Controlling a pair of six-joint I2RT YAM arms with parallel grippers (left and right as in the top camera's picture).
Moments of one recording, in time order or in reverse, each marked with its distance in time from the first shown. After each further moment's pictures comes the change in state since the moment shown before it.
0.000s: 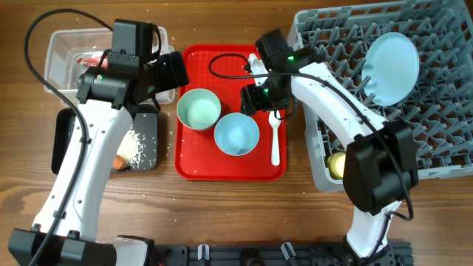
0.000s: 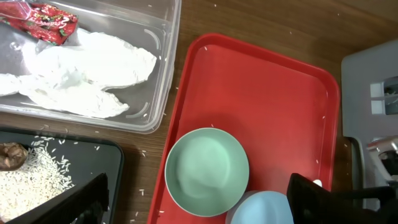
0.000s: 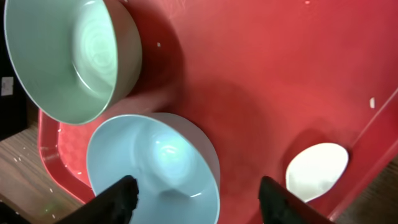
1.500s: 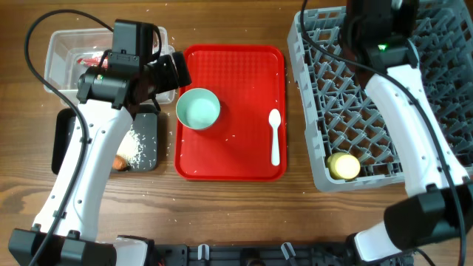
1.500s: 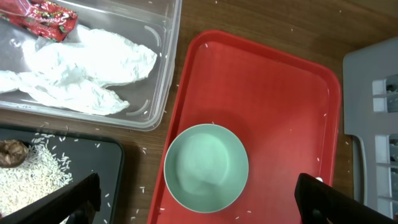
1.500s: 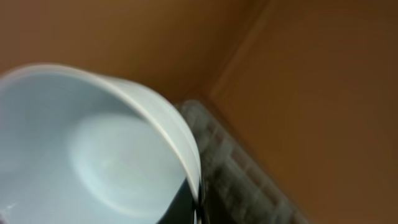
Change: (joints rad) left arm 0.000 0.000 0.000 -0.008 0.000 0.000; right arm -0.256 -0.305 0.037 0.574 1.292 -0.253
